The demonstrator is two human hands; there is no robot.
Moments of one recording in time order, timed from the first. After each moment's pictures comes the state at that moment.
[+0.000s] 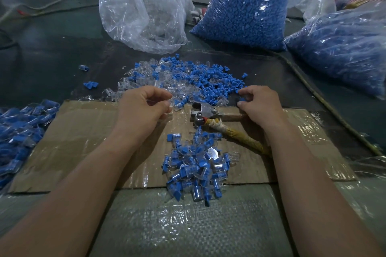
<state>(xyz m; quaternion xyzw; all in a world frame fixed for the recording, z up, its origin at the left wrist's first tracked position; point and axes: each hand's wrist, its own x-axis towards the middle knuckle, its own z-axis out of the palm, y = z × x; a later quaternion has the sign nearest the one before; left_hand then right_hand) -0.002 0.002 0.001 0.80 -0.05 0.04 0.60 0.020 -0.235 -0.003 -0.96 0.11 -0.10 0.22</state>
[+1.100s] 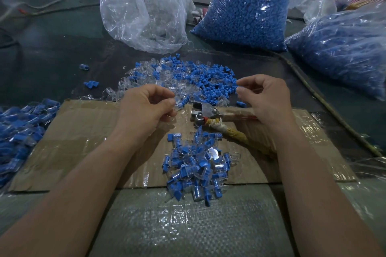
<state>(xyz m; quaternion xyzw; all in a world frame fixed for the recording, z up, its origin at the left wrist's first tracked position) 0.001 0.001 -0.005 0.76 -0.05 0.02 0.65 0.003 -0.224 0.013 -0.88 0.06 -0.21 0.42</state>
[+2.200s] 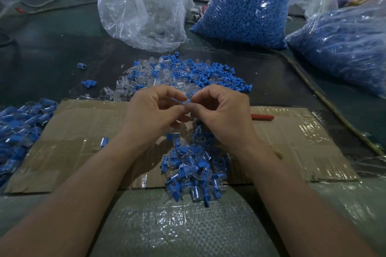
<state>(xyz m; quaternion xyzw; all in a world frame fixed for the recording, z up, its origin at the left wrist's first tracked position) -0.013 -0.009 0.006 0.75 -0.14 0.00 0.64 -0.024 -0.153 0.009 -0.85 -0.13 -0.18 0.48</state>
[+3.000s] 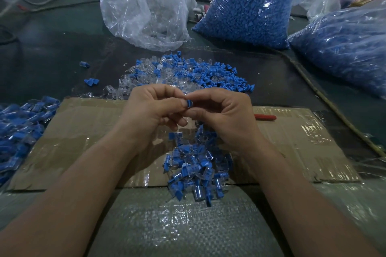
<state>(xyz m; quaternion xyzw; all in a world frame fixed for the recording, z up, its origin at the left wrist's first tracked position) -0.008 -0.001 0.010 0.65 -0.10 -0.10 0.75 -0.028 -0.159 0.011 -0.79 -0.21 -0.10 0.57</state>
